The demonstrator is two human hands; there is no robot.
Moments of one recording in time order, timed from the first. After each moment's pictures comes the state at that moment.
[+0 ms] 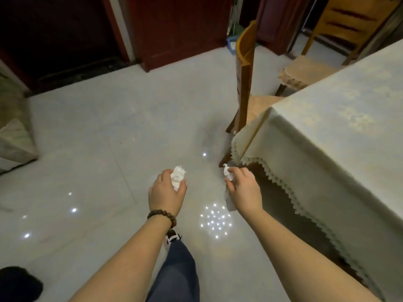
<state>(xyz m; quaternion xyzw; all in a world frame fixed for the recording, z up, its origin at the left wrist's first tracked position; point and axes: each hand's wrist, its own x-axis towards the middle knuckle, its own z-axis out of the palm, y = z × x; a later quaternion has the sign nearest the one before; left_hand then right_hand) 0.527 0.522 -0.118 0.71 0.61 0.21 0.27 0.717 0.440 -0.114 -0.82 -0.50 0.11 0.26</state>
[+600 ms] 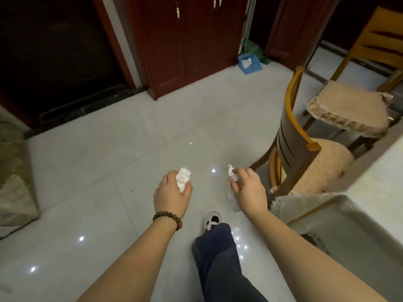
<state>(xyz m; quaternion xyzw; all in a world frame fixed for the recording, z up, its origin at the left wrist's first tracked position) 0.578 0.920 -0.094 0.73 0.60 0.22 0.26 0.764 0.834 -0.098 -0.82 -0.49 0.09 0.29</state>
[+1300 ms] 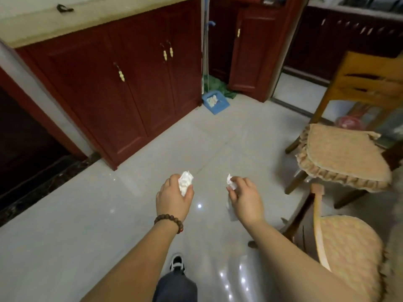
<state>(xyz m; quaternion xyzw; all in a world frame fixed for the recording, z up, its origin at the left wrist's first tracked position) 0.929 1.388 -0.068 0.81 0.48 0.21 0.28 1.077 1.258 -0.089 -0.87 -0.37 0.04 0.34</state>
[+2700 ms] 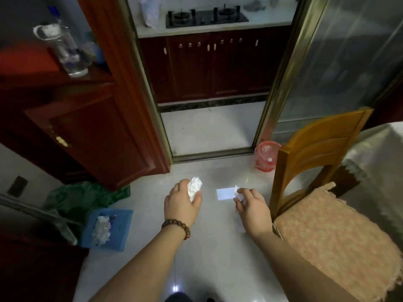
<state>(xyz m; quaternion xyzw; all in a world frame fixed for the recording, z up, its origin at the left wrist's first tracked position) 1.975 1.753 -0.070 0.94 0.09 0.05 0.32 1.963 1.557 -0.096 -0.95 0.03 -0.05 0.31</state>
